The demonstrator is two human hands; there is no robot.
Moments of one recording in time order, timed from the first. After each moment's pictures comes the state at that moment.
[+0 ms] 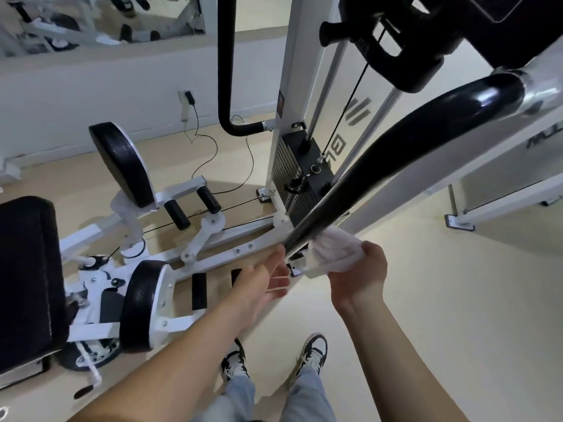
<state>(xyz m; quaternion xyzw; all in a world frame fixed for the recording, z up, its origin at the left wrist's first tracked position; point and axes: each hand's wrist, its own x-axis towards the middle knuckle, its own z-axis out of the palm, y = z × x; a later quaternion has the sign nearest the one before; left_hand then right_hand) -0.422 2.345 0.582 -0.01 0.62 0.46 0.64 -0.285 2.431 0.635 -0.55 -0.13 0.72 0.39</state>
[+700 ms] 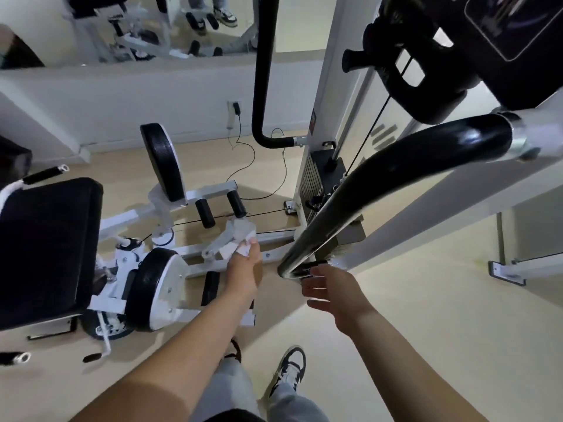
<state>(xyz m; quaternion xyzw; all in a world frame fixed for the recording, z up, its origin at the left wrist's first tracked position) -0.419 2.386 0.575 -0.04 0.81 0.45 0.39 -0.265 2.471 0.598 -0.61 -0.41 0.68 0.02</state>
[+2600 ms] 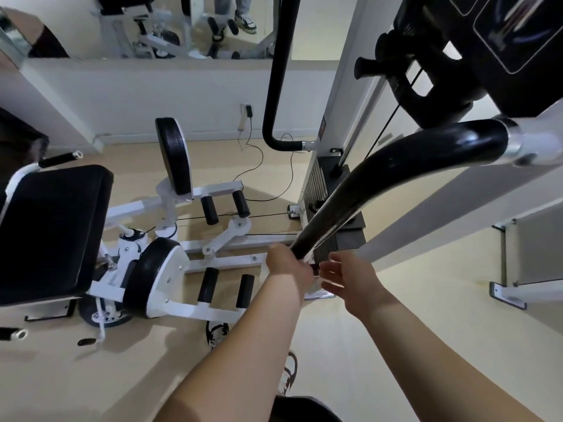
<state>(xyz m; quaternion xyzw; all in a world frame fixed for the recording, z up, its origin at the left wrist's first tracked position) -0.355 2.437 0.592 -0.16 0.73 0.47 0.47 -0.263 2.502 0.618 -0.64 -0.38 0.67 0.07</state>
